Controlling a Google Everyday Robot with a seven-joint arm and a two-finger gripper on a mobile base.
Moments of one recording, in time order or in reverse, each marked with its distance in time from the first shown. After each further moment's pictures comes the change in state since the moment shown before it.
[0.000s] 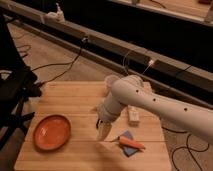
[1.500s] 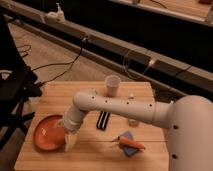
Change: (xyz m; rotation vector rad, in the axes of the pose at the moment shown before) arm -0.106 -0.017 0.169 -0.212 -0.197 -0.273
